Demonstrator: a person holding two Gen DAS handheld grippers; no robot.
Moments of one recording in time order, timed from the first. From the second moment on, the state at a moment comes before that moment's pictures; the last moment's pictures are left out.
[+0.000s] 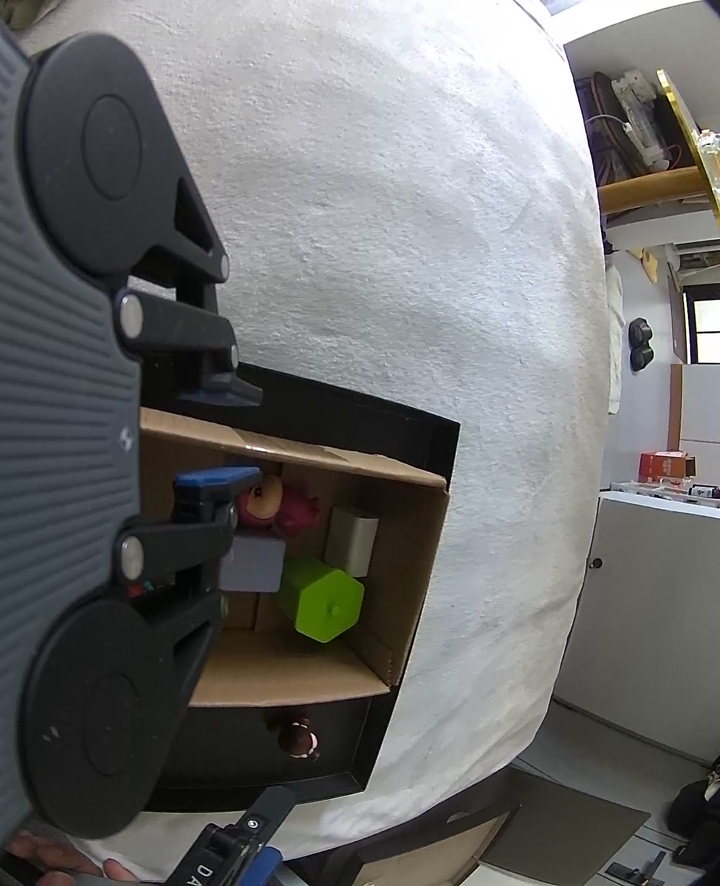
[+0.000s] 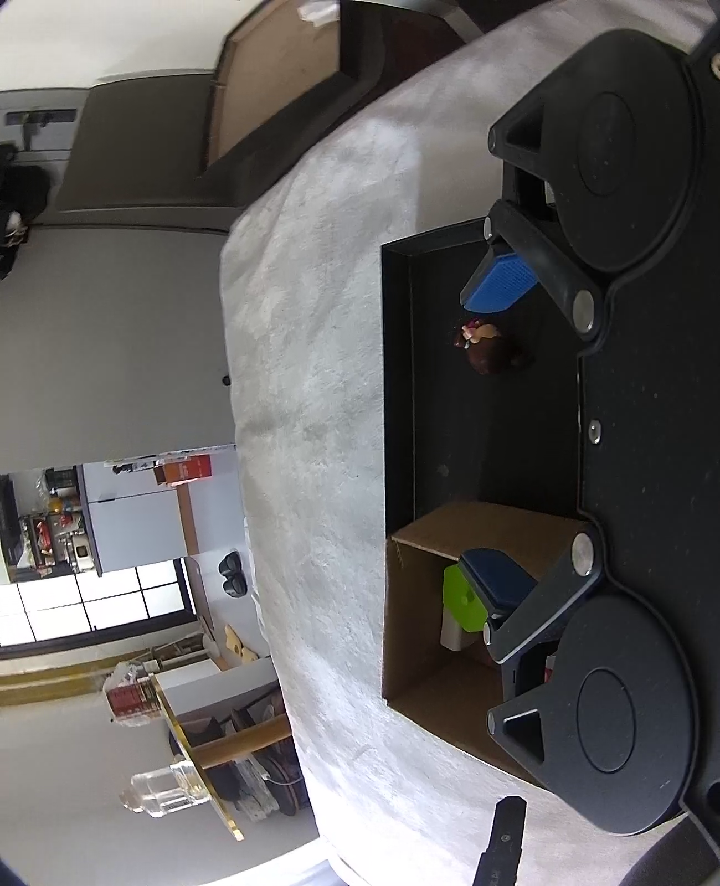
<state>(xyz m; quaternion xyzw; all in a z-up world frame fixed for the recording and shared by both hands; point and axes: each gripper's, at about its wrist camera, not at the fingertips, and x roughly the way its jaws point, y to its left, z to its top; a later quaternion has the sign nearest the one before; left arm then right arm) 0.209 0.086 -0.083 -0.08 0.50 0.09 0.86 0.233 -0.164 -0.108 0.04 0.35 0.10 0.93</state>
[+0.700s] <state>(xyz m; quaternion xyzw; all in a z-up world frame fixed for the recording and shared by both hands) 0.251 0.032 -0.083 -0.02 0.50 0.13 0.86 0.284 -0.212 -0.159 0.09 0.40 0.10 0.91</state>
